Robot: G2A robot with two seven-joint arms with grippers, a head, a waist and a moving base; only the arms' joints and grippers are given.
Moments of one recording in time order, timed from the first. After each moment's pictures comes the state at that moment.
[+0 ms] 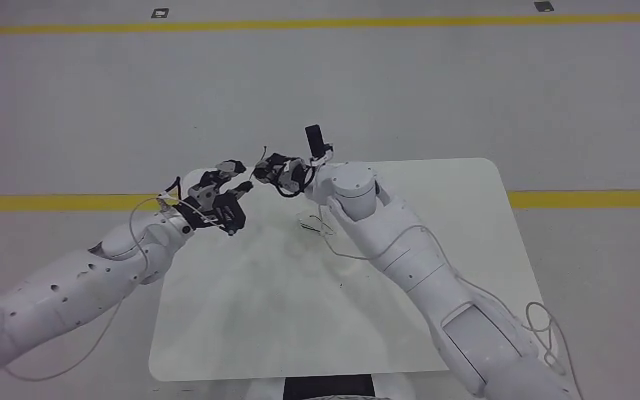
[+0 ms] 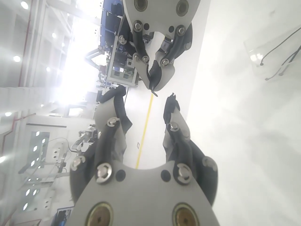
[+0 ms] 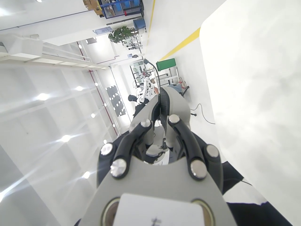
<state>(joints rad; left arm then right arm) 0.66 -0.48 -0.20 -1.61 1.57 0.32 0.26 -0.79 -1.63 0.88 -1.02 0.34 0.34 0.44</state>
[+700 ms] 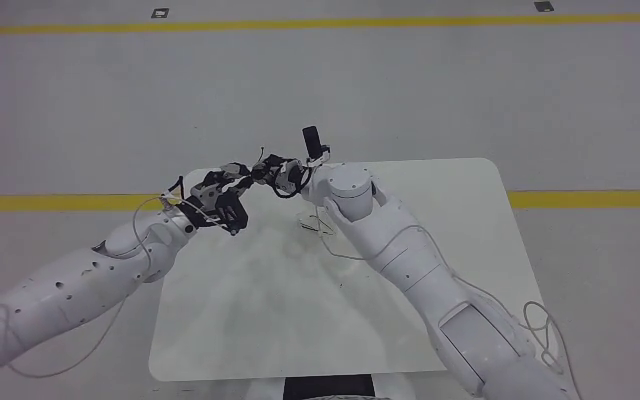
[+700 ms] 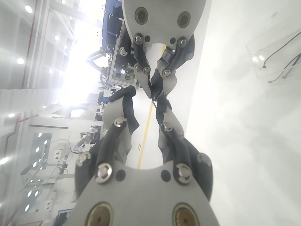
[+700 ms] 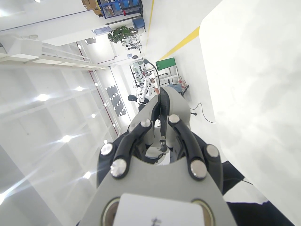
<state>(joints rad) 0.64 -0.50 -0.17 -1.60 1.57 0.33 0.26 -0.78 -1.64 0.88 -1.01 0.34 0.34 0.44</state>
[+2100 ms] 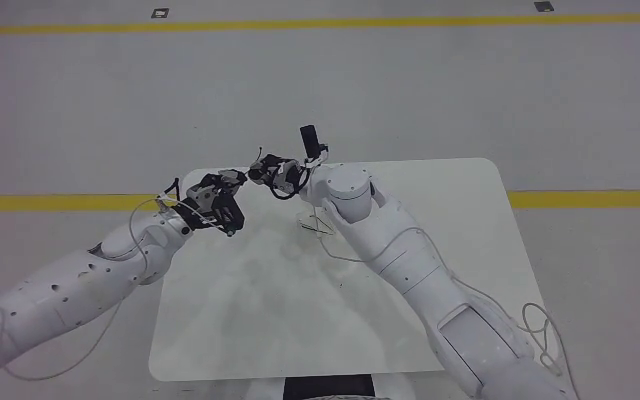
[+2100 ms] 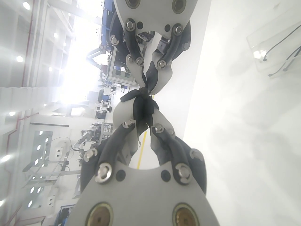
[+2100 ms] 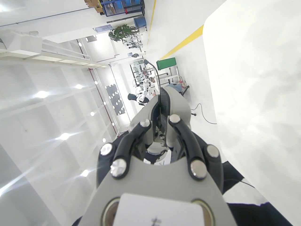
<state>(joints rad) 0.65 -0.48 -0.17 -1.60 1.57 0.34 0.26 -0.79 -1.65 0.88 -1.03 0.32 0.34 0.43</state>
